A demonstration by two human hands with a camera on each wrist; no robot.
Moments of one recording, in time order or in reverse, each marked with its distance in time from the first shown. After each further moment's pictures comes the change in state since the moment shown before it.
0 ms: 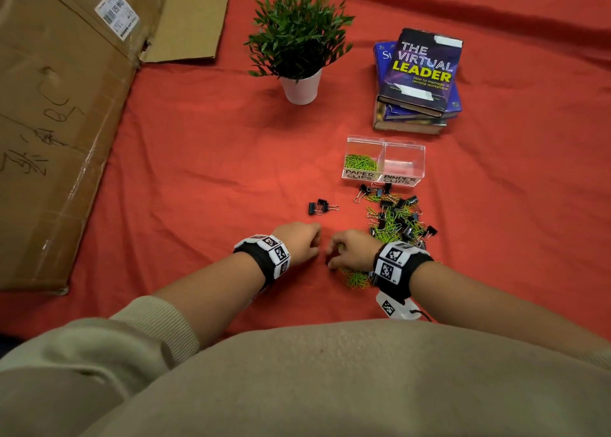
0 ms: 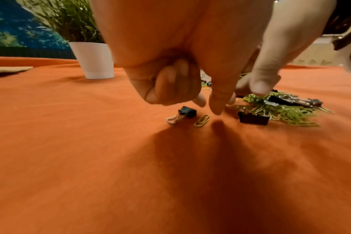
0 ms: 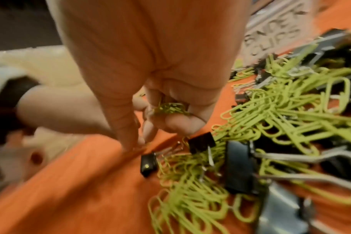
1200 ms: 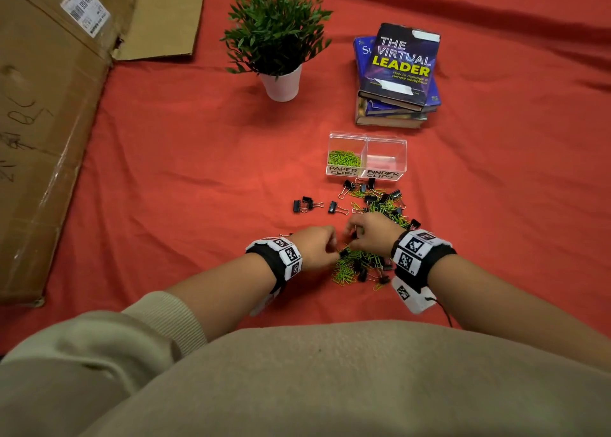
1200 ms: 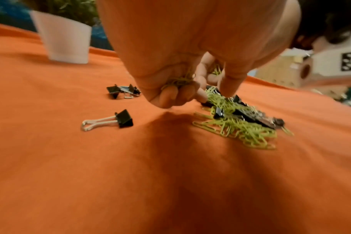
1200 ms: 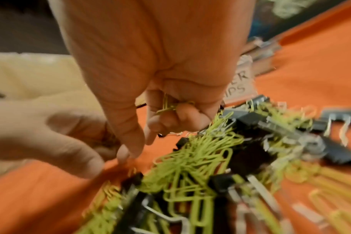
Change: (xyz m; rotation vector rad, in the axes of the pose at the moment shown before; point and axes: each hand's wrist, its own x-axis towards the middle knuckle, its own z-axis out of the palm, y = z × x) left_hand 0.013 0.046 0.012 -0.244 -0.077 0.063; right_hand -0.016 0.041 -0.036 -0.072 0.146 0.031
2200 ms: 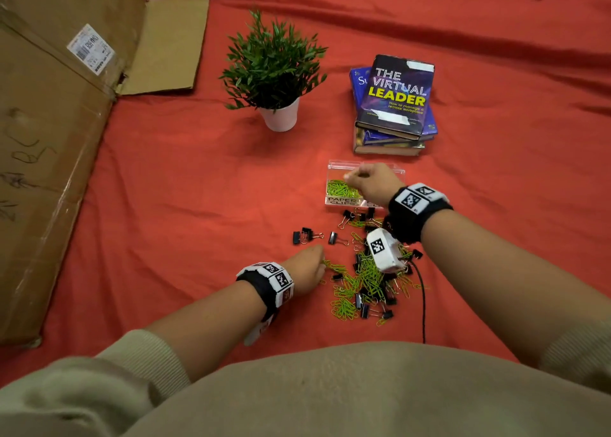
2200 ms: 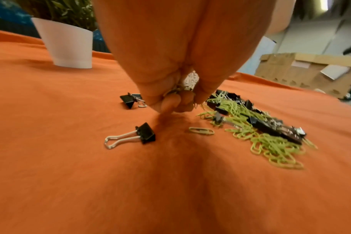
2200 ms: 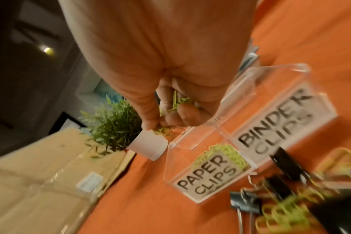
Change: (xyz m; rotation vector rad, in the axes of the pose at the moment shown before) left_hand 0.014 -0.016 -0.015 0.035 0.014 0.012; right_hand 0.068 -0.021 -0.101 0.494 0.331 0.088
